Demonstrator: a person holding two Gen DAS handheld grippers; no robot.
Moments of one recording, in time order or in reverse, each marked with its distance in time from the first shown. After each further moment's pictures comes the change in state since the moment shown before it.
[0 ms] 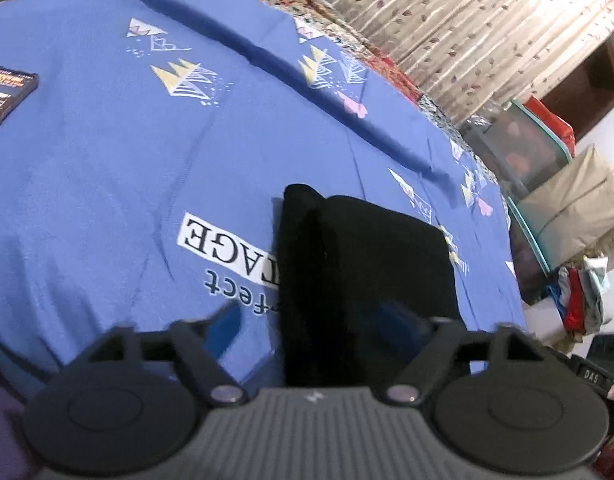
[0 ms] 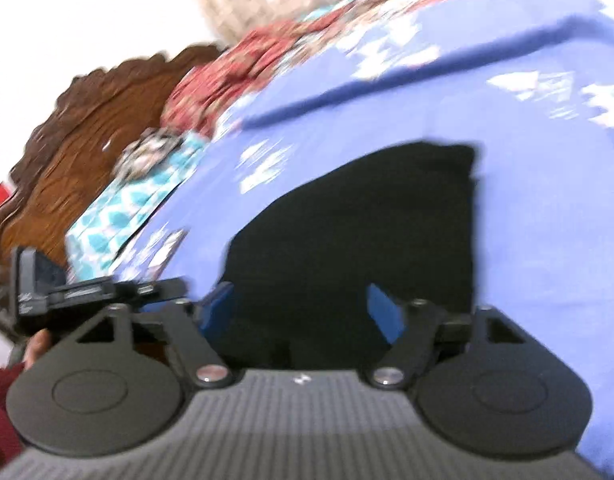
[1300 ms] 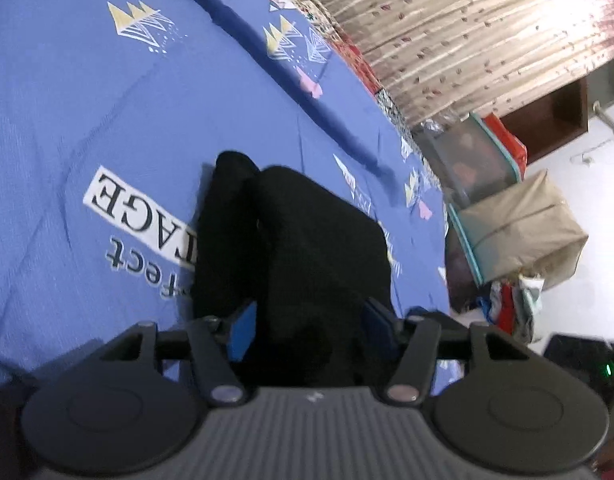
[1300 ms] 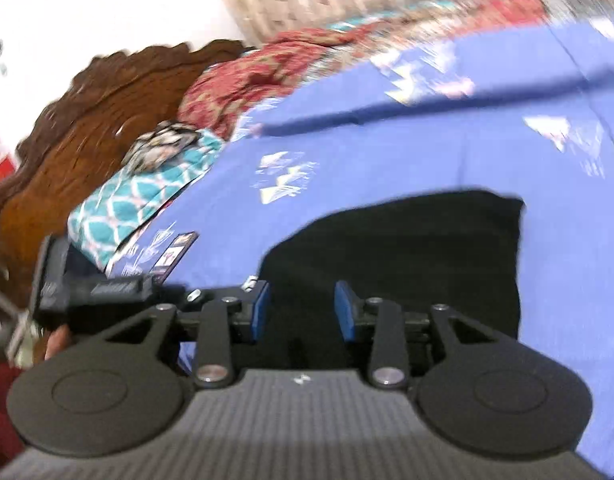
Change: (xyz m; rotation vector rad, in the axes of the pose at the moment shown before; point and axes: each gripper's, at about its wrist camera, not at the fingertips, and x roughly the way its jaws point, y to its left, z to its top) left arm 0.039 -0.002 -0.007 -0.113 0.058 -0.232; right arm 0.046 0.031 0.020 -0.081 0.047 0.050
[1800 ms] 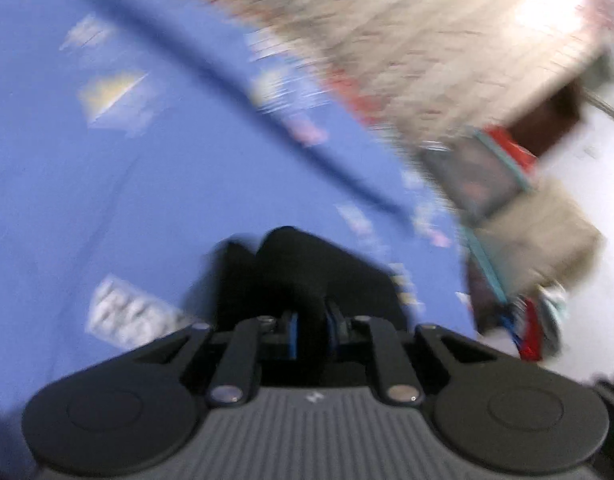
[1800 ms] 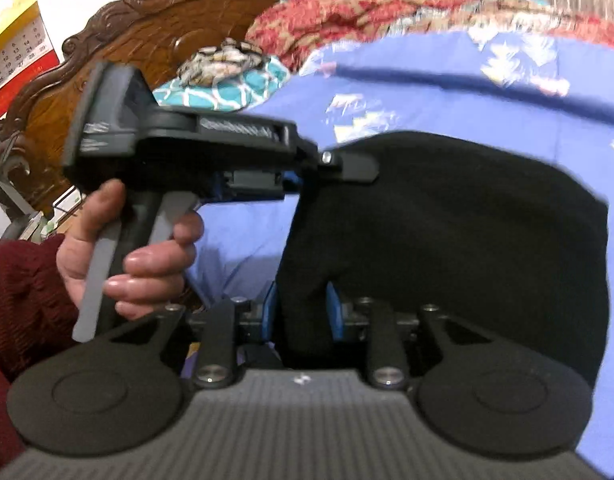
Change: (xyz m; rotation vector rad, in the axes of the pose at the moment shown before) left arm 0.008 0.008 0.041 0.031 -0.091 0.086; right arm 0.039 0.064 -0.026 -0.274 0.179 0.063
